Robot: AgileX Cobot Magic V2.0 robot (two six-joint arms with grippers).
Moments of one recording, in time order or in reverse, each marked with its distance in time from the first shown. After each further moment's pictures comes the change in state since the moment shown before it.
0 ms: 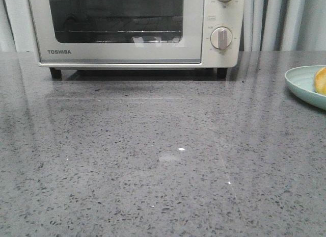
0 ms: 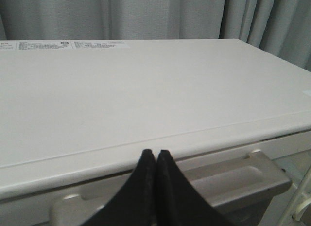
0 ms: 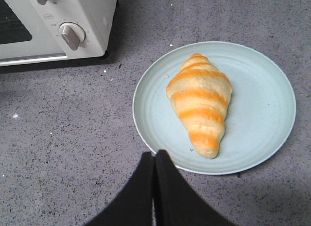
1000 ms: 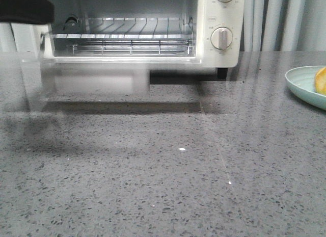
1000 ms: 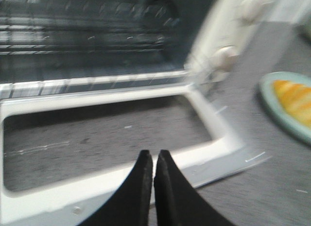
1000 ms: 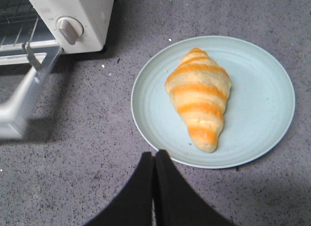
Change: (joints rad) left arm -0.172 -0.535 0.546 -0.152 0.151 0.000; right arm 0.000 0.000 0.000 0.002 0.024 -0.001
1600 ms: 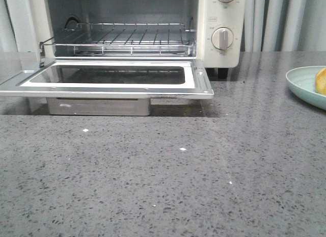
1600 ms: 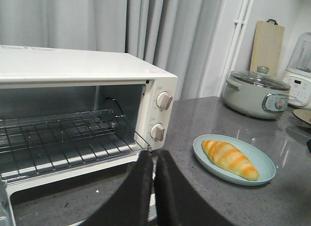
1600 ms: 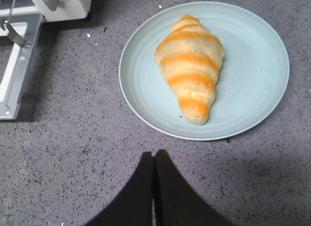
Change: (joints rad) left arm -0.044 -0.559 0.013 0.093 0.223 0.000; right arm 0.000 0.041 -0.023 0.000 0.100 -0.005
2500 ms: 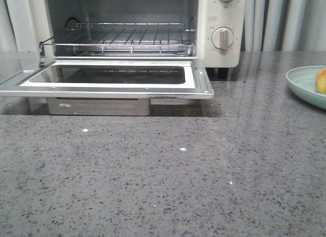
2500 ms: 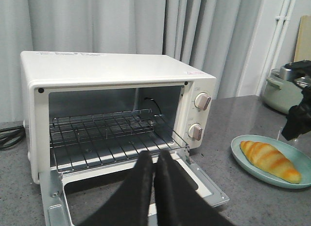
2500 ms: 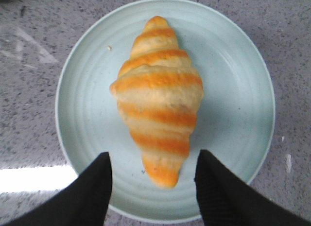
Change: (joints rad) left arm 0.112 -0.034 -0.062 0.044 0.133 0.000; right arm 0.000 0.724 -0.488 -0.162 0.222 -0.024
